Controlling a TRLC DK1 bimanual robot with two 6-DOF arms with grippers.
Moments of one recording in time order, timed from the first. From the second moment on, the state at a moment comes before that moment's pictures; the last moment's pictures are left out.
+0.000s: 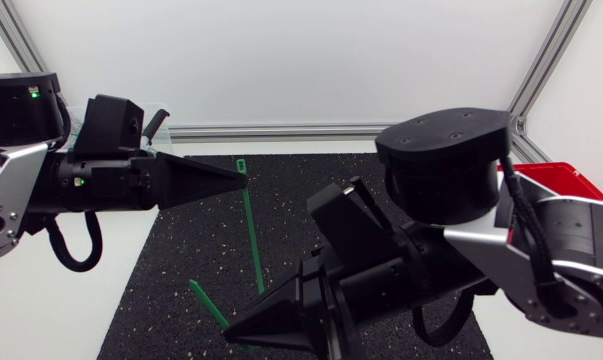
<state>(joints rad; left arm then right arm) -0.27 1.18 0.71 0.15 1.16 -0.44 0.91 1.22 0.74 -0.01 -0.81 0.33</state>
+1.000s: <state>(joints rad) -0.33 1.01 0.59 0.24 0.96 -0.44 0.68 1.27 0.91 -0.05 -1.12 1.05</state>
